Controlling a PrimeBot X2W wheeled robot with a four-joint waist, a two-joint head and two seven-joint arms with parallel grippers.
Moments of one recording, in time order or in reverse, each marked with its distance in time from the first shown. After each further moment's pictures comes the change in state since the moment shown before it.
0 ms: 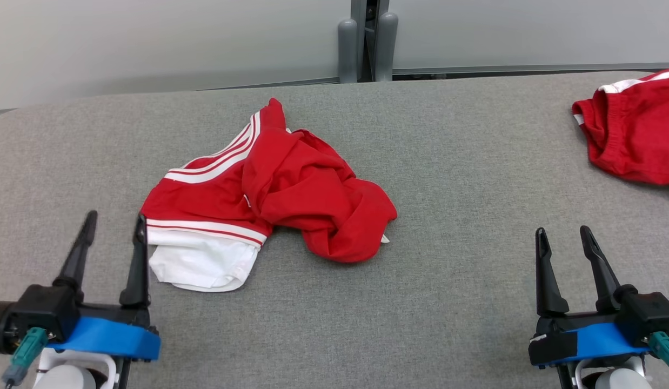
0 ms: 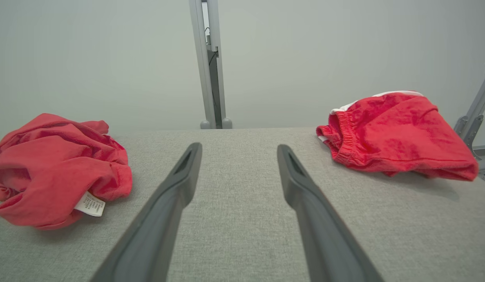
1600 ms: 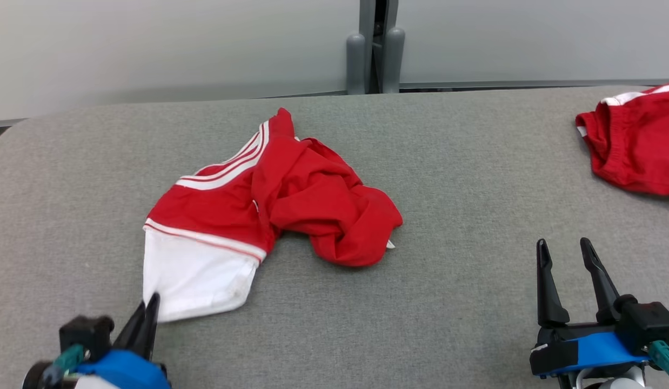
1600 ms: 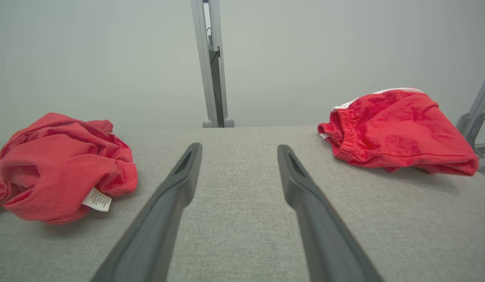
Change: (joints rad) left arm -0.029 -0.048 -0.103 0.366 -0.118 -0.137 0.102; right arm 0.020 0.000 -0.005 0.020 0.005 0.000 -0.008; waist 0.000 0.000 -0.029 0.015
